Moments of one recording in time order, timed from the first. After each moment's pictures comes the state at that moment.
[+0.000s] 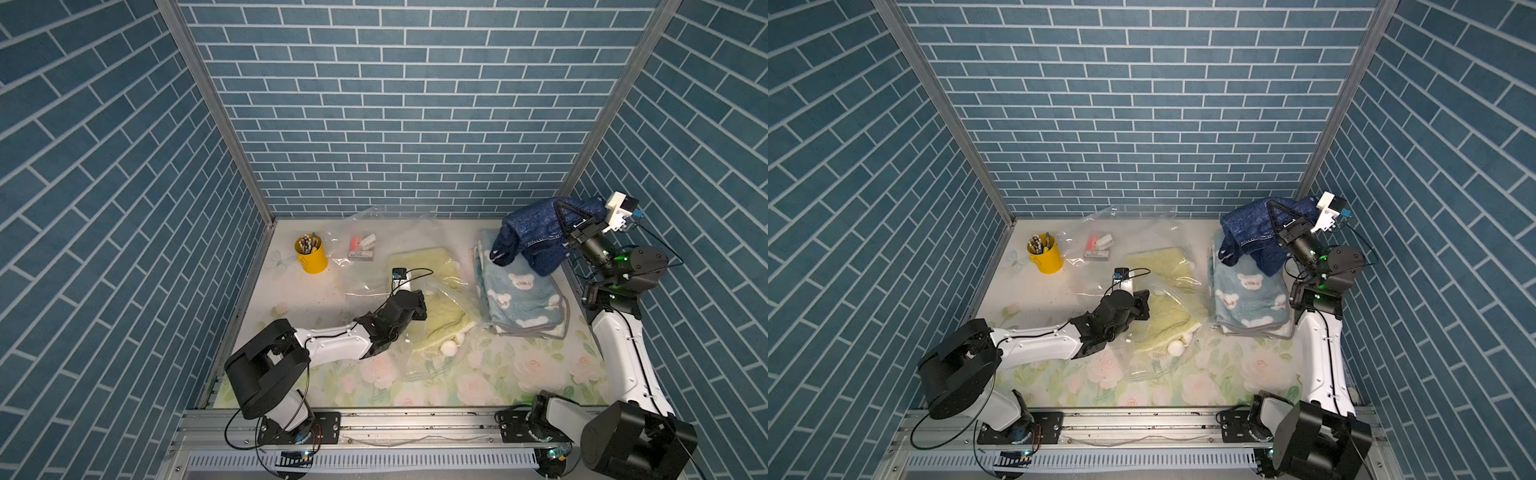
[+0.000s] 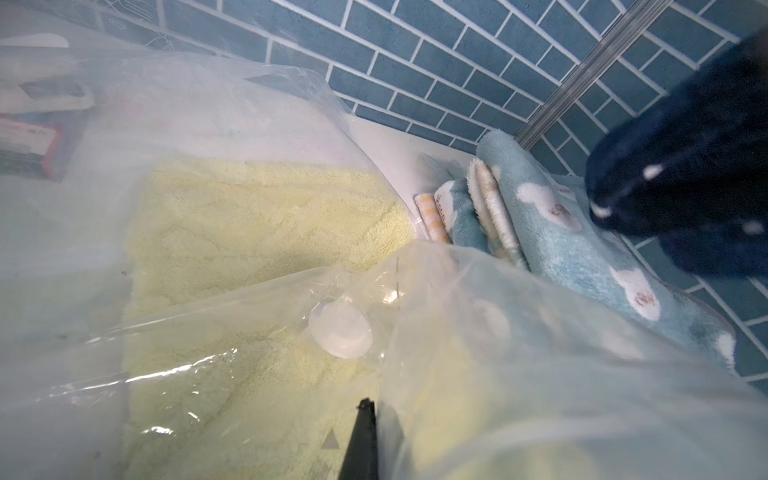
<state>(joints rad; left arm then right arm) -0.92 1.57 0.76 0.37 -0.35 -0.69 -0.28 1.11 0.95 0.65 -0.88 1.37</state>
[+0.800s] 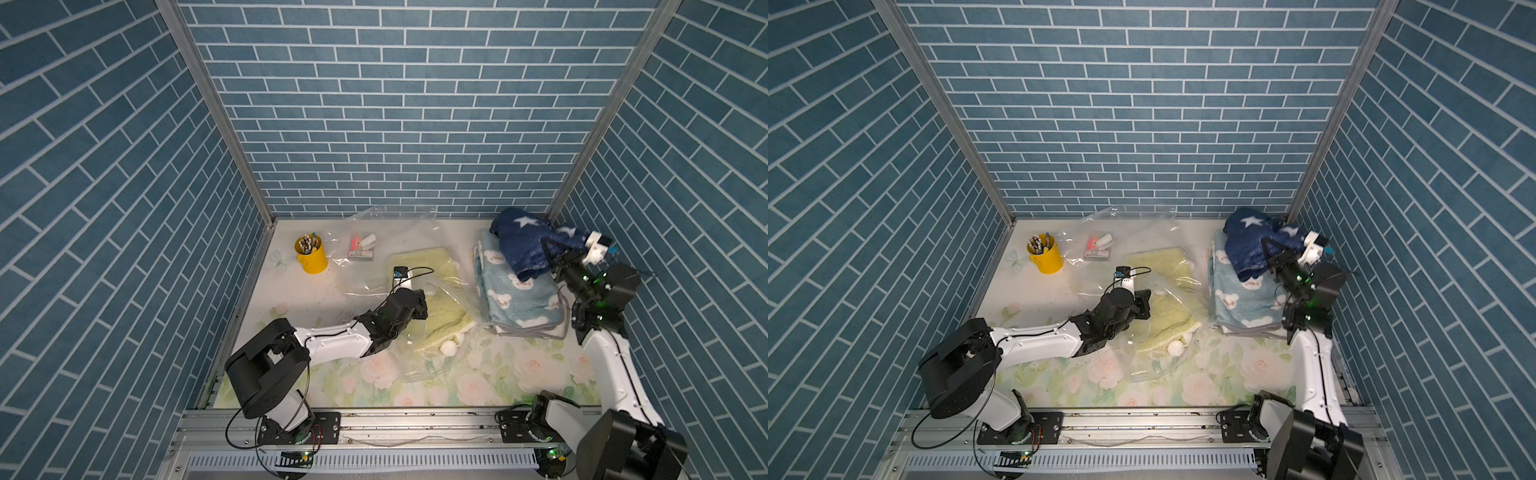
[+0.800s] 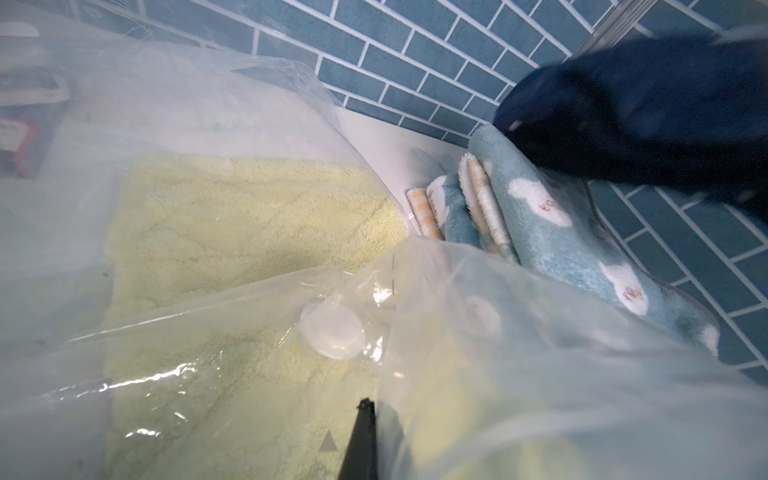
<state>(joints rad) -0.91 1.56 0.76 0.36 -0.31 -0.69 -0.29 0.95 0.58 0.34 -0.72 1.23</state>
